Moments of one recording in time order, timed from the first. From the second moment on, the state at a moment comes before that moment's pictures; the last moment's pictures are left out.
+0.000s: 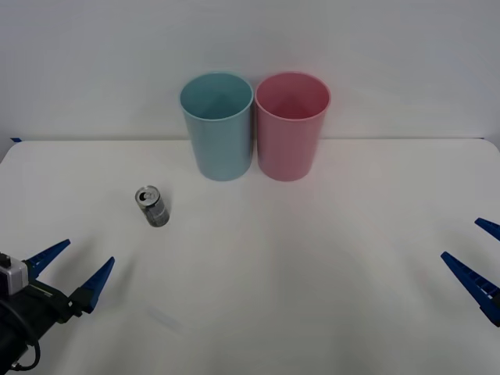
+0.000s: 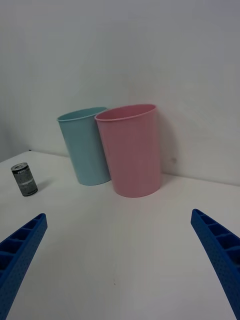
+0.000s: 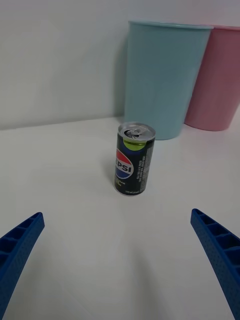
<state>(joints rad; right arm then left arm) 0.35 -0.40 -0.52 -1.66 0.96 -1.22 0.00 0.39 0.41 0.21 -1.63 -0.97 -0.68 -0.21</state>
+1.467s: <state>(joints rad) 0.35 -0.40 -0.52 -1.66 0.96 -1.22 0.00 0.07 0.26 0.10 -1.36 -1.08 -0.50 -0.18</state>
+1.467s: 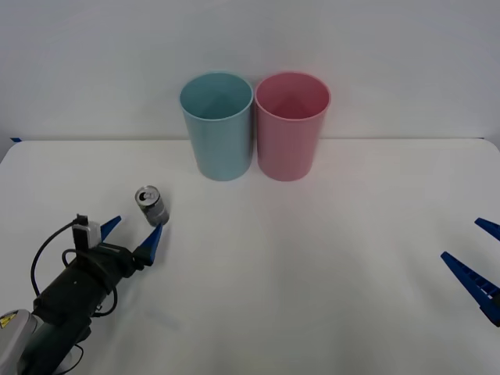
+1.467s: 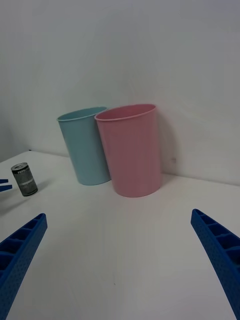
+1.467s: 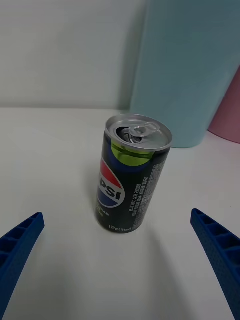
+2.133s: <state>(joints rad) 0.35 -0.40 -0.52 -1.66 0.96 -1.22 0.00 -0.08 0.26 0.06 -1.23 -1.07 -0.43 -0.18</state>
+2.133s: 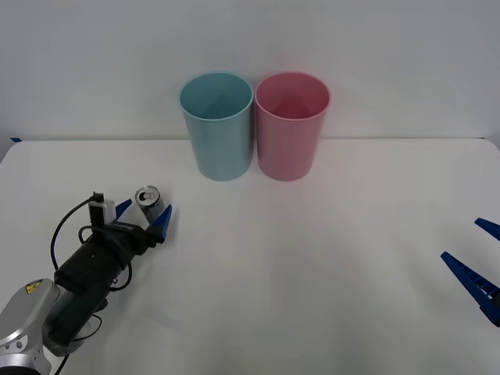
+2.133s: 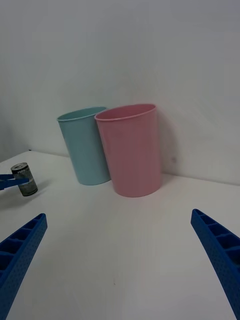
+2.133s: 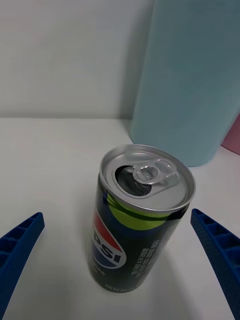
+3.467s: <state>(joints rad) 0.35 -0.40 -0.52 -1.66 0.96 -1.22 0.00 -0.18 0.26 0.06 -1.14 -1.08 -0.44 -0.21</state>
